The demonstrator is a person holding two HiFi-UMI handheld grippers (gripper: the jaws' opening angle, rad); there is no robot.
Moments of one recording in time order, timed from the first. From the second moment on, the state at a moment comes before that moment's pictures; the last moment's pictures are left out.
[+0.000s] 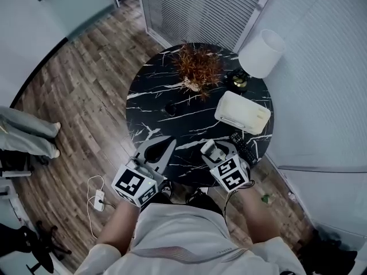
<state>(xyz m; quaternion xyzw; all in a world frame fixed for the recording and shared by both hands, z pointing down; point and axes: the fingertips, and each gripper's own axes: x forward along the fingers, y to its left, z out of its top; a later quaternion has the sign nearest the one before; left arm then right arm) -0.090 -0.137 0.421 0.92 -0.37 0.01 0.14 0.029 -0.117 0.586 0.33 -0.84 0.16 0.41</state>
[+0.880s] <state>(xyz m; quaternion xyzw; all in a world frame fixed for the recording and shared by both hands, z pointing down) -0.113 -0.132 0.430 0.91 -0.38 0.02 0.14 -0.021 -0.082 0.712 0.19 -0.77 0.15 0.59</state>
